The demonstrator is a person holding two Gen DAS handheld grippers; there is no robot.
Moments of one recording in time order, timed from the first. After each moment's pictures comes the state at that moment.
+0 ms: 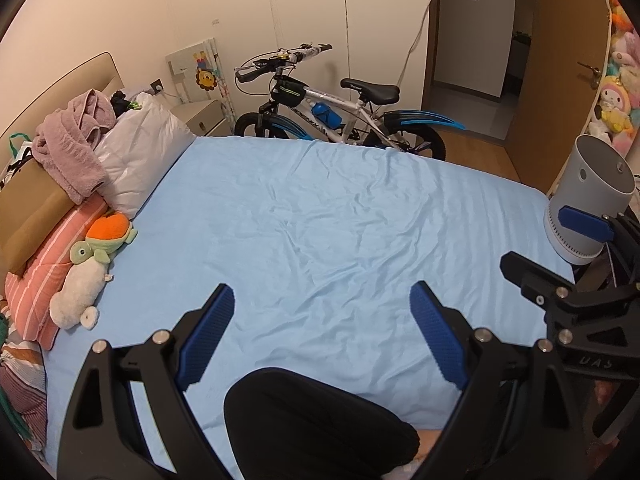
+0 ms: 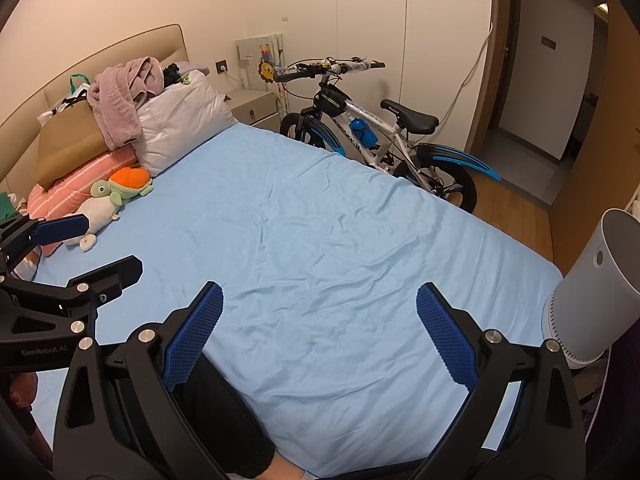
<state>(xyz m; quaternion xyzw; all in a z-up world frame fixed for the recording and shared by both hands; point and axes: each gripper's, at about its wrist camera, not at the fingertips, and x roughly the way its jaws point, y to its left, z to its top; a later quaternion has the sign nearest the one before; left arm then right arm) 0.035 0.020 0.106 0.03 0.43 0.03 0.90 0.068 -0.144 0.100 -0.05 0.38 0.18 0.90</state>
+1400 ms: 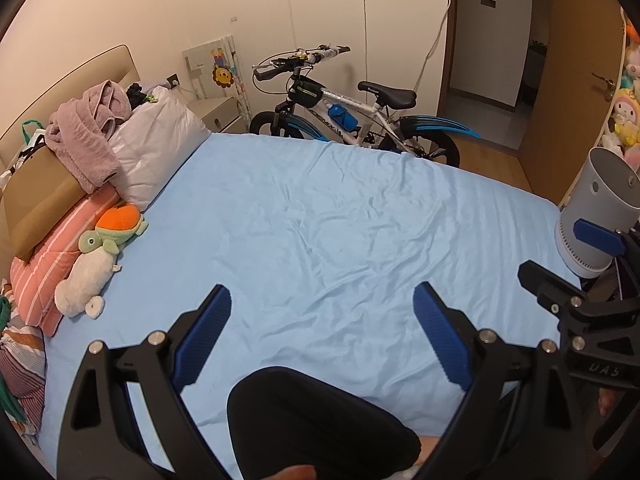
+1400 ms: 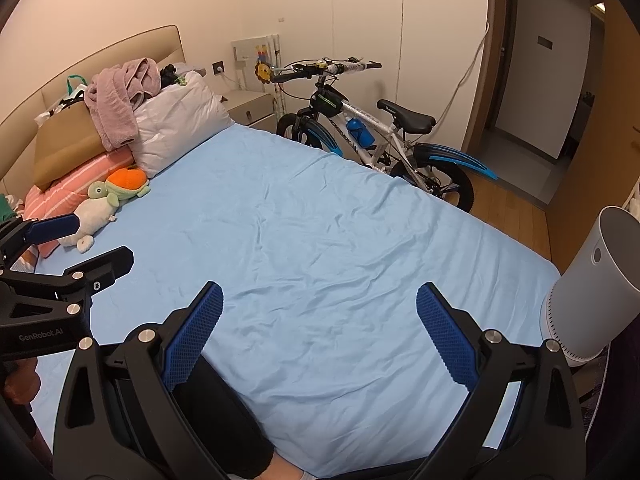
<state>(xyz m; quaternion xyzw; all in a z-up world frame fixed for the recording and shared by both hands) 0.035 0.027 0.107 0.02 0.42 0.05 0.91 0.067 -0.148 0.097 -0.05 0.38 0.17 0.91</state>
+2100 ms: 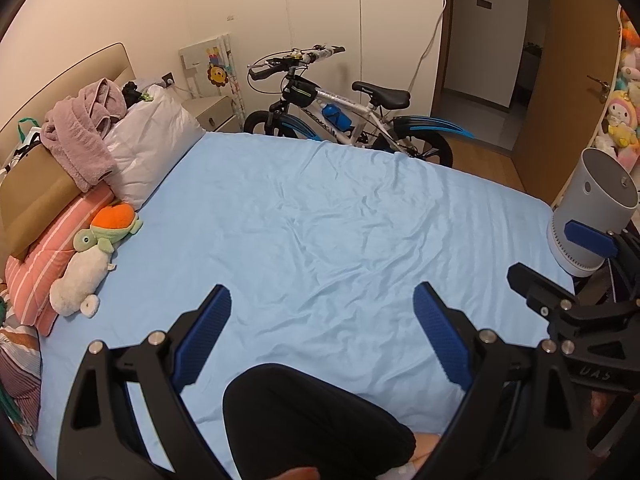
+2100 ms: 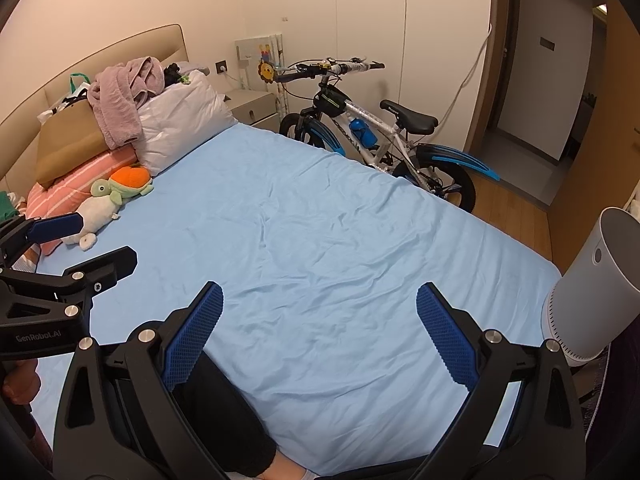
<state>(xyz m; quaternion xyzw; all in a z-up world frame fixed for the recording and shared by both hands) 0.027 0.026 0.109 0.01 0.42 0.04 0.91 0.064 -0.146 0.095 -0.06 0.38 0.18 0.91</state>
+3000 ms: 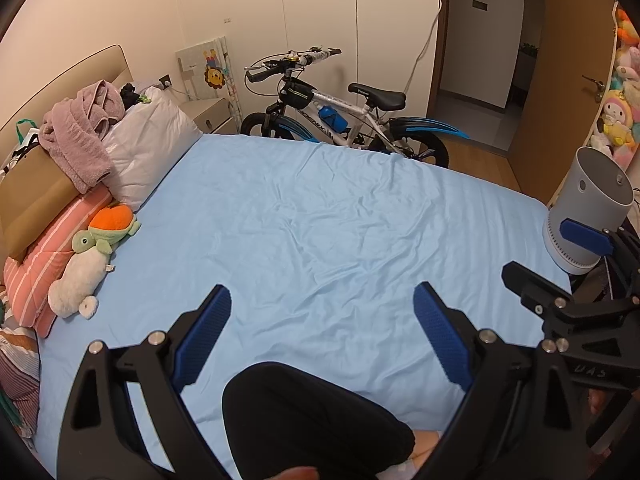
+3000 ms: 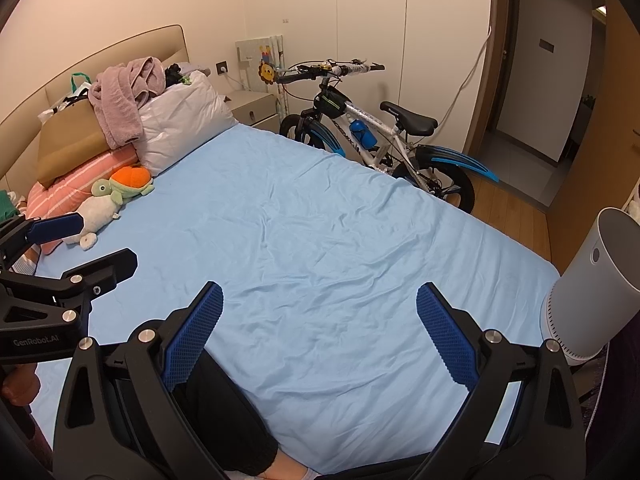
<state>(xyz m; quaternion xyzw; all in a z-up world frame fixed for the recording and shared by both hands) 0.024 0.025 0.112 0.02 0.42 0.03 0.91 0.057 -0.145 0.099 -0.06 0.38 0.18 0.91</state>
